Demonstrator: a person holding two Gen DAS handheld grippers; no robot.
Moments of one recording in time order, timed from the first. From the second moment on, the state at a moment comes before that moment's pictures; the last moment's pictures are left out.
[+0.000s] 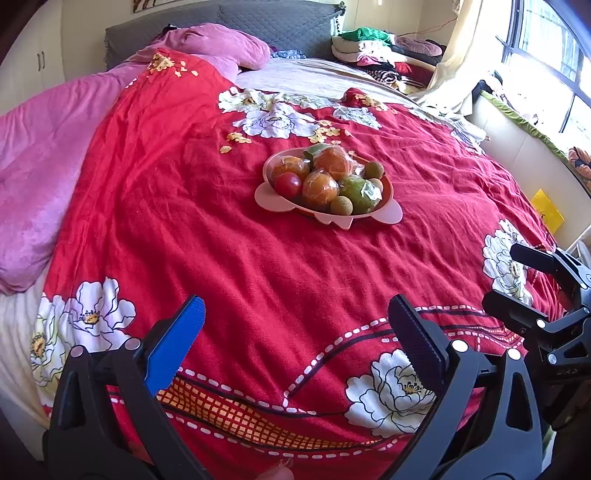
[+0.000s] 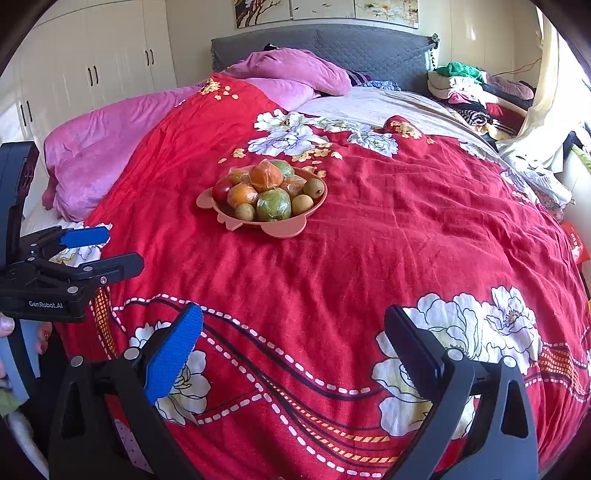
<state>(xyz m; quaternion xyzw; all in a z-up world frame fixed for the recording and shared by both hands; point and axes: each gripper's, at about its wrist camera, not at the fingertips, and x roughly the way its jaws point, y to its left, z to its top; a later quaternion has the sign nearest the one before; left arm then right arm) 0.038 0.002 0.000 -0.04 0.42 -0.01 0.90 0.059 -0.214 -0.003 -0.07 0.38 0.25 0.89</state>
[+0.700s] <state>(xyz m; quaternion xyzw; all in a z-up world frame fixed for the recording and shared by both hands) 0.036 0.001 -0.001 -0.03 0.43 -0.01 0.90 0.061 -0.216 -0.004 -0.07 0.38 0.24 0.89</state>
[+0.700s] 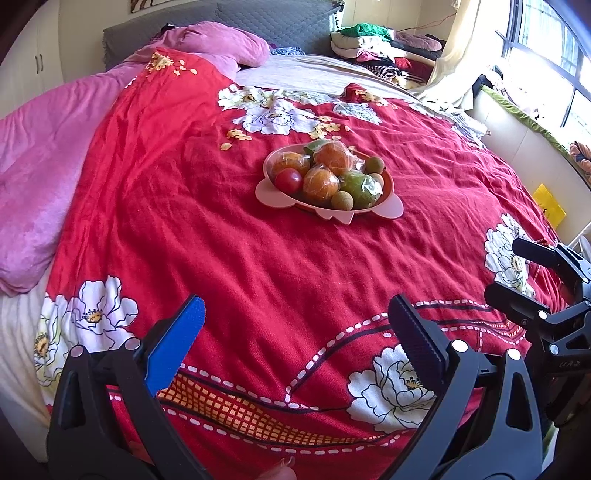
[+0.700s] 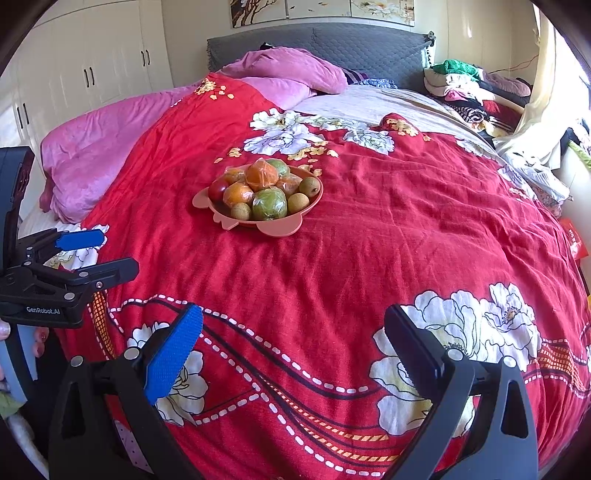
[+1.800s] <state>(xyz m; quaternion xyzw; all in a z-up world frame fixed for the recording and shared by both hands) 0.036 0.000 0.000 -0.02 0.44 0.00 0.90 0.058 -0.216 -0.002 -0.07 0.38 0.24 0.89</state>
